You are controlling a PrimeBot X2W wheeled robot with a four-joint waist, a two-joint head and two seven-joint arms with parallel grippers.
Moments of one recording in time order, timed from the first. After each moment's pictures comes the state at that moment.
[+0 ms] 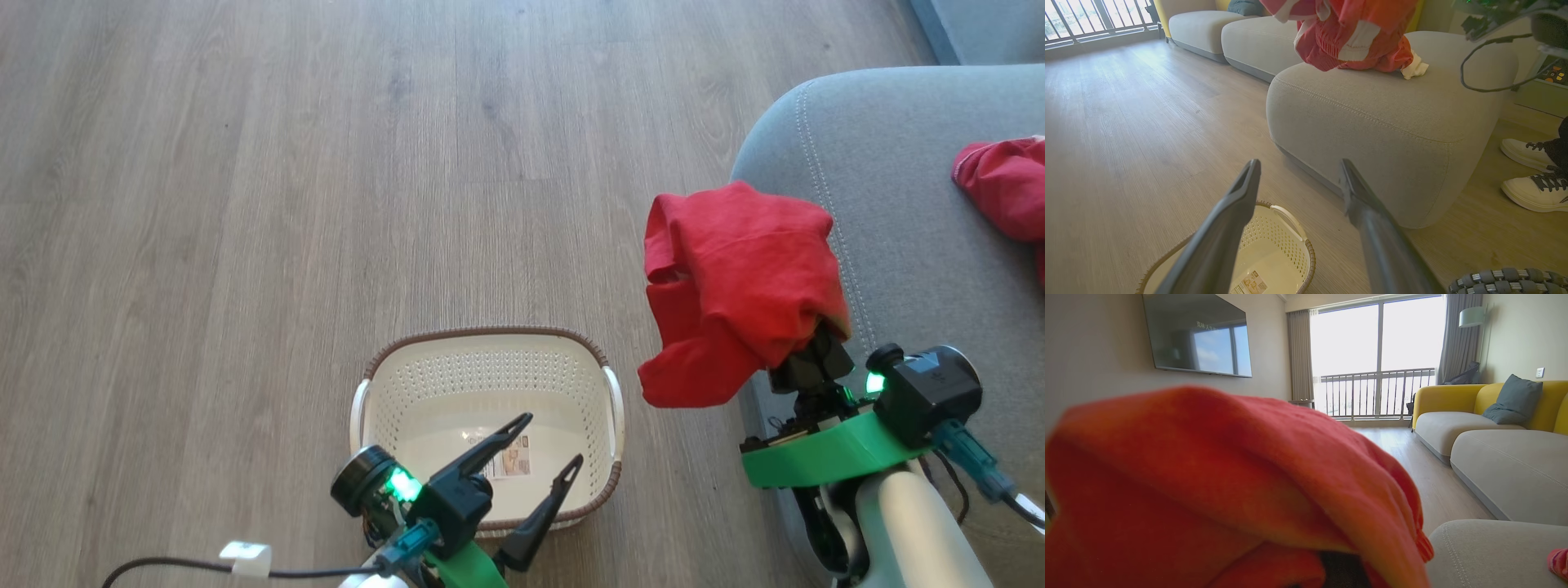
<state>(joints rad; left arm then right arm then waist) -0.12 0.14 -0.64 0.20 -0.14 -0.13 -0.25 -0.09 -0.06 0.15 -0.03 0.17 0.13 -0.26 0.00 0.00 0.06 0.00</state>
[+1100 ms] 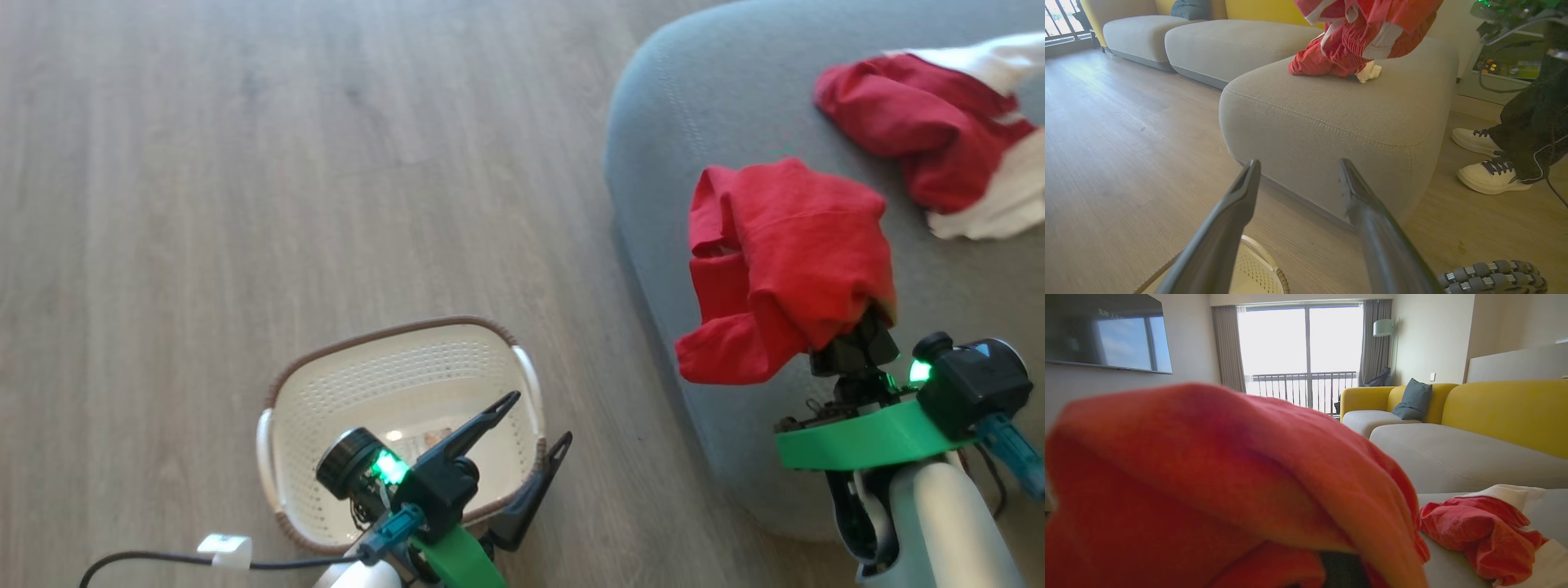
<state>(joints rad) -0.13 0.15 -0.61 0.17 -0.14 -0.13 -0.25 -0.09 -0.06 0.07 -0.06 0.15 0.13 -0.26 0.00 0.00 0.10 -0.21</state>
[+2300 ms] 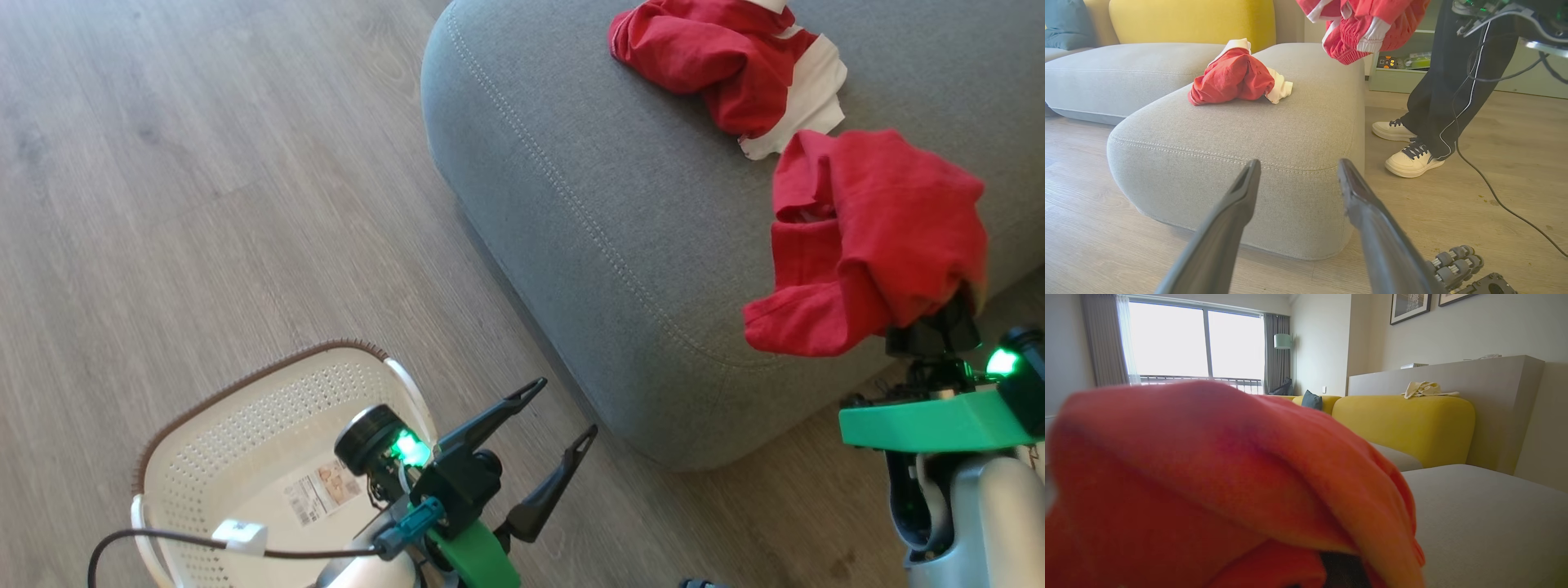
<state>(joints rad) -0.19 0.17 -0.67 0.14 -0.14 -0.13 -0.25 -0.09 -0.05 -0.07 -0.11 0.13 0.13 -0.26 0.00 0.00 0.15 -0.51</state>
